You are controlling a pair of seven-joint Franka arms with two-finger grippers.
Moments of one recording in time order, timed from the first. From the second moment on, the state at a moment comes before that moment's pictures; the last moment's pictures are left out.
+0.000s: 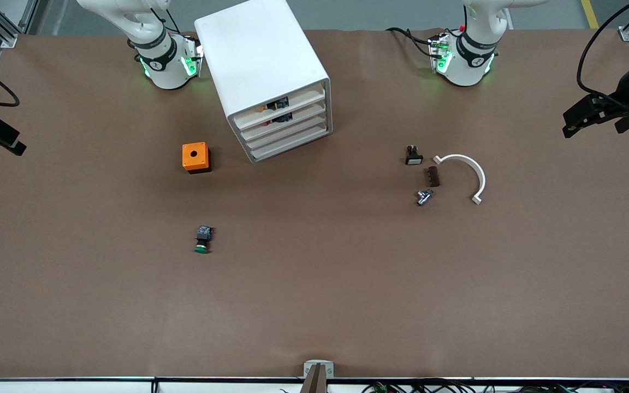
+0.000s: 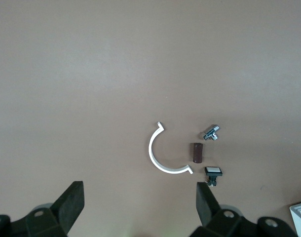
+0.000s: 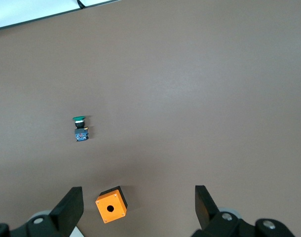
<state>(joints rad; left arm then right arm) 0.03 -0.05 -0.11 -1.57 0.04 1.52 -0.13 -0.02 -0.02 -0.04 -1.52 -0.01 1.57 0.18</state>
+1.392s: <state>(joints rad) 0.01 0.25 -0.12 -1.54 -0.09 1.52 -0.42 0.06 0.10 -0.01 -1.65 0.05 1.74 0.24</state>
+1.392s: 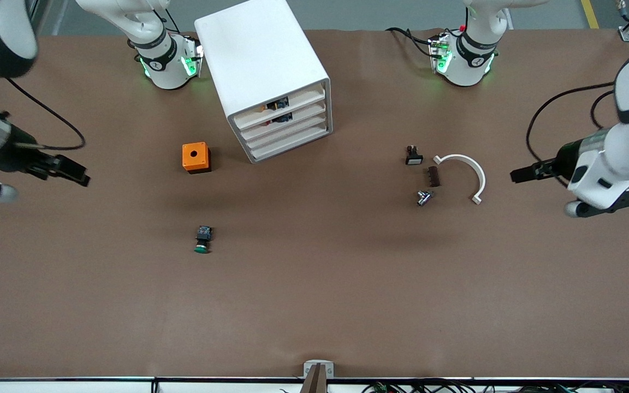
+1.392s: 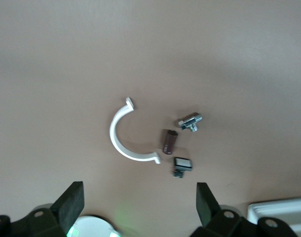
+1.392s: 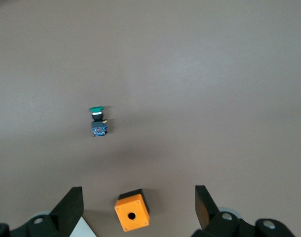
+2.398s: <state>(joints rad) -0.30 0.59 -0.13 -1.51 -0.23 1.55 -1.29 0.29 0.48 -0.01 -1.76 0.05 2.23 0.58</state>
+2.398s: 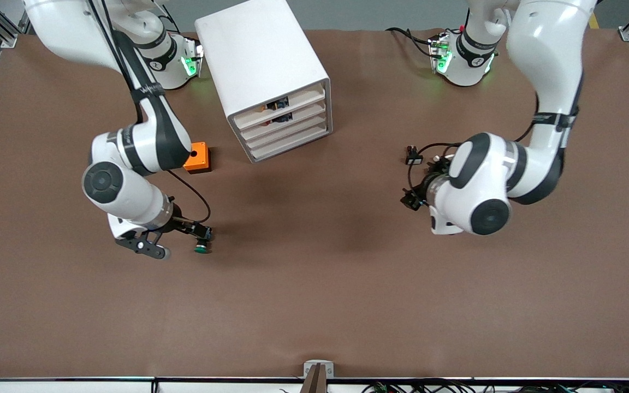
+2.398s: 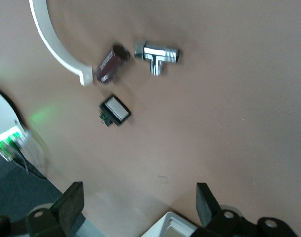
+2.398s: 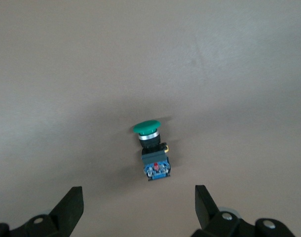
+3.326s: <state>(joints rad) -0.52 0.81 -0.14 -1.50 -0.70 1.73 -2.02 0.29 0.65 -0.02 -1.77 -0.01 2.38 0.58</state>
